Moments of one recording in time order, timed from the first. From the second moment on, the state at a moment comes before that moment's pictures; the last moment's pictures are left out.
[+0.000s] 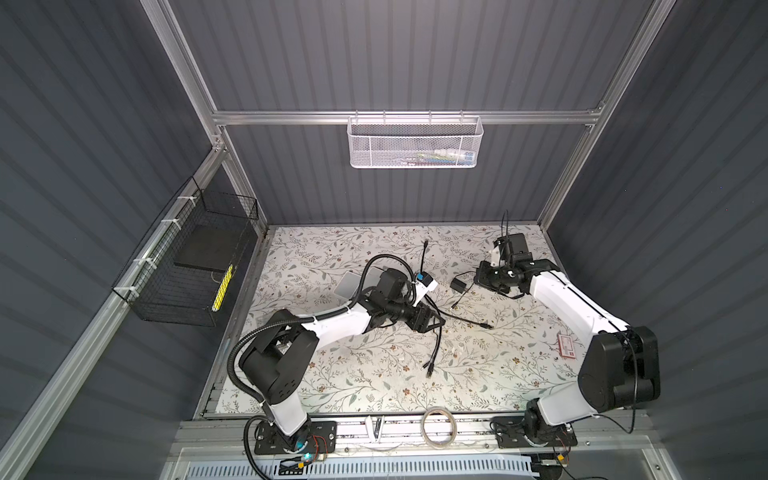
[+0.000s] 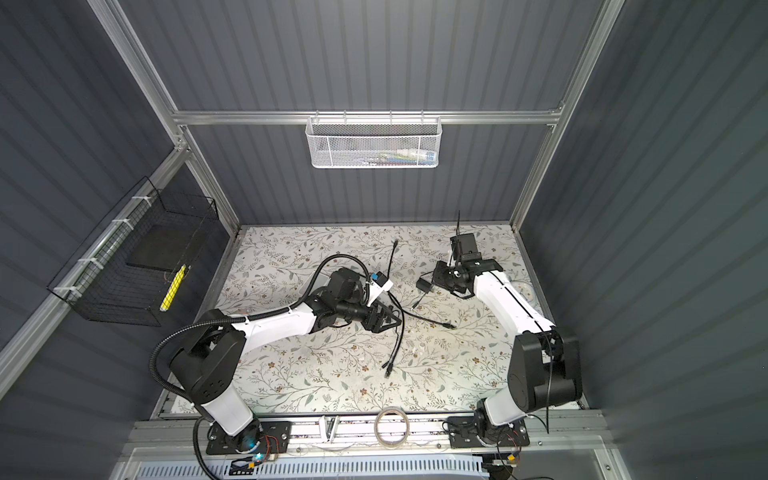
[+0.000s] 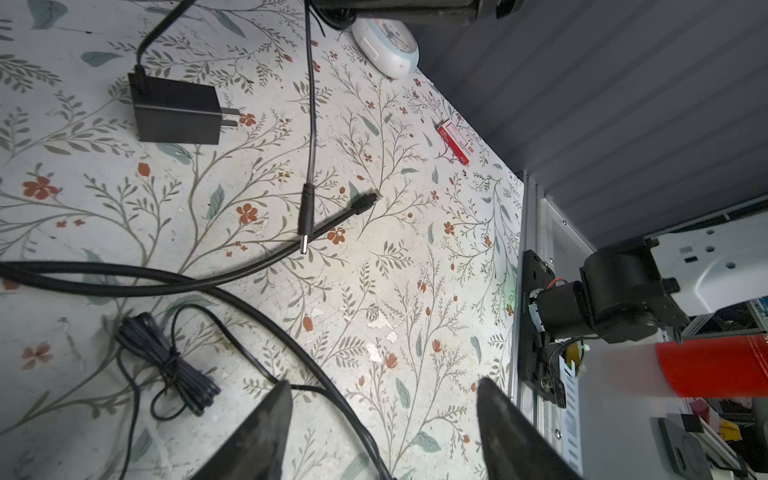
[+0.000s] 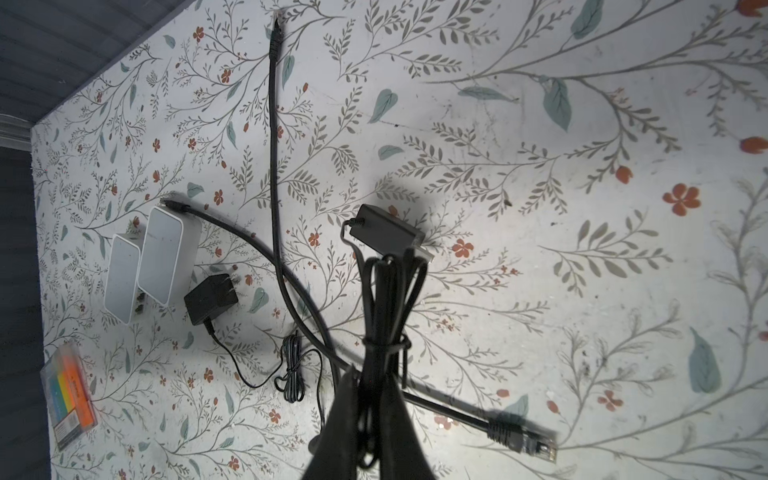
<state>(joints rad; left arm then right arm) -0.76 1.72 1.02 0.07 0.67 -0.21 0.19 1.52 1.16 -0.60 -0.19 0.49</state>
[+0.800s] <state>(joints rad) -0.79 1.93 1.12 0.20 0.68 -0.22 0.19 1.47 1.12 -0.59 -0.24 0.50</state>
